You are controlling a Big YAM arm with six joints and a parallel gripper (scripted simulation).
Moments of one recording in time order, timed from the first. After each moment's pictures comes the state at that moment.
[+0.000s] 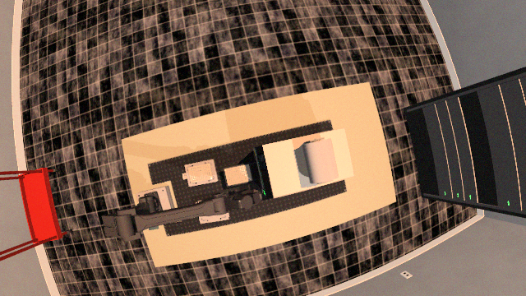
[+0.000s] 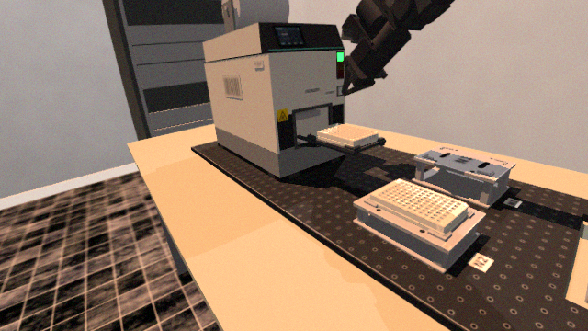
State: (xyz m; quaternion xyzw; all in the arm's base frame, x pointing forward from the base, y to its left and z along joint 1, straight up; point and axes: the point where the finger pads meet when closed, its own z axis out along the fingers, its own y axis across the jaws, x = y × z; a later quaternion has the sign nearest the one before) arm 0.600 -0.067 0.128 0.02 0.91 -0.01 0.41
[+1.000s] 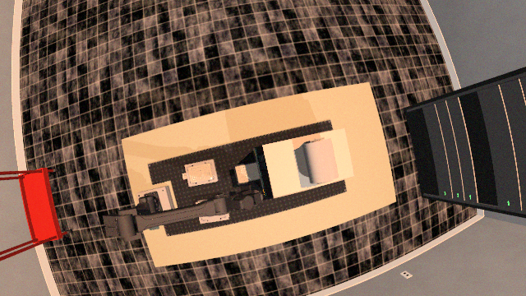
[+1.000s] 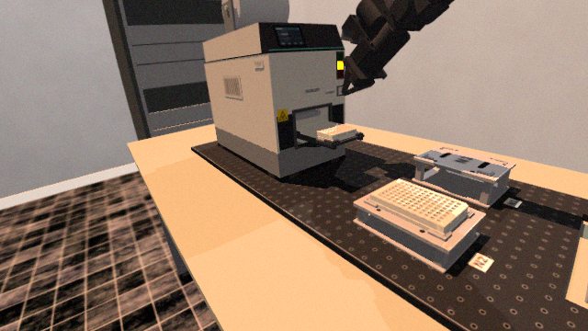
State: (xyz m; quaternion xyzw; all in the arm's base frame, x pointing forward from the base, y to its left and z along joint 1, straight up) arm 0.603 -0.070 0.127 0.03 0.91 -0.01 0.41
